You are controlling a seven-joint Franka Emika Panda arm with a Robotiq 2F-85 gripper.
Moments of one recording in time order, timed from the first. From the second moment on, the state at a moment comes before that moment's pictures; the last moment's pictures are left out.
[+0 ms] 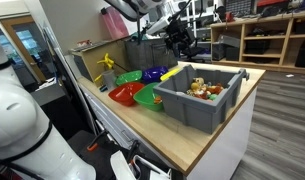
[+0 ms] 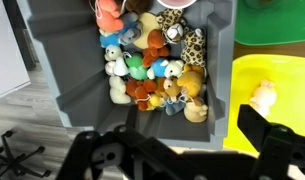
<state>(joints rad) -0.16 0.13 -0.15 -2.02 -0.29 2.25 0.23</state>
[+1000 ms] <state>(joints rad) -0.18 0.44 -0.28 -1.81 -0.29 2.22 0.36</state>
